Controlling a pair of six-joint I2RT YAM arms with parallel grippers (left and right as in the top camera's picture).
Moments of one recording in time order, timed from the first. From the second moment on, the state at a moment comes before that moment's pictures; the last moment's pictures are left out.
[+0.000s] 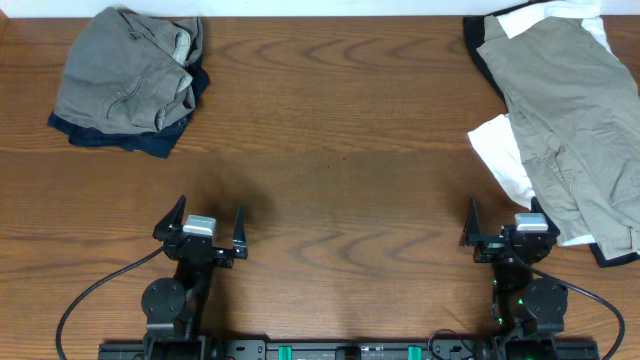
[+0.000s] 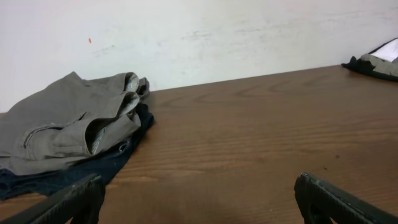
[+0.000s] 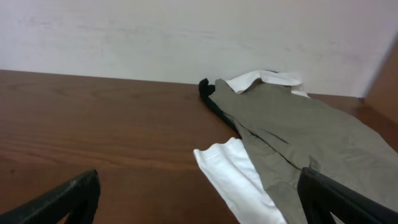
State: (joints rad) left arm -0.01 0.01 0.02 -0.10 0.15 0.08; right arm 0.05 0.01 0.01 -0.07 0.07 -0.06
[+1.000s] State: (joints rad) left arm -0.01 0.01 0.02 -0.09 0.15 0.08; right arm 0.05 0.01 0.01 -0.07 0.07 -0.06
